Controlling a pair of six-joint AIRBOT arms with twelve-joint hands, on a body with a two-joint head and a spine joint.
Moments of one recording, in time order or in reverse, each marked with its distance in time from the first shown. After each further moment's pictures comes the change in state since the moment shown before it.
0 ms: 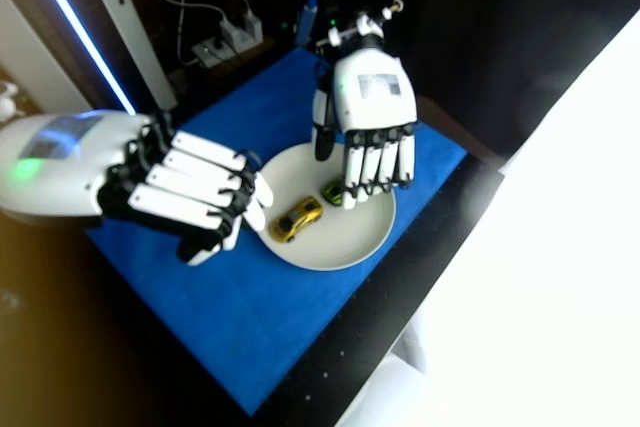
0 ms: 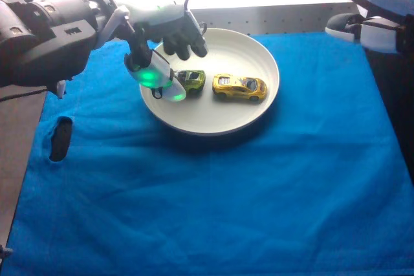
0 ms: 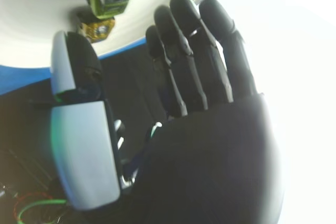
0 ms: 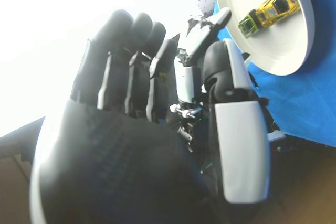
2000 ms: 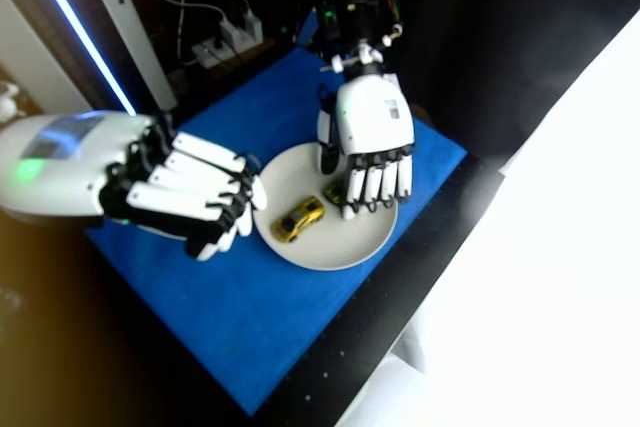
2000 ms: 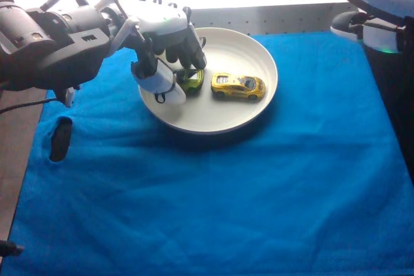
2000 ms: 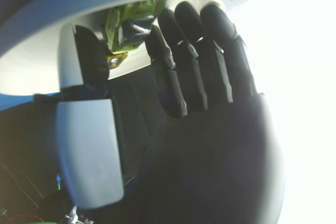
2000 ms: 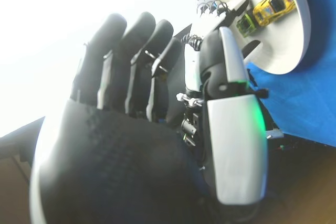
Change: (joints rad) left arm 0.026 -0.068 0.080 -0.032 0.034 0.000; right arm -0.003 -0.002 -0.001 0.000 0.000 0.000
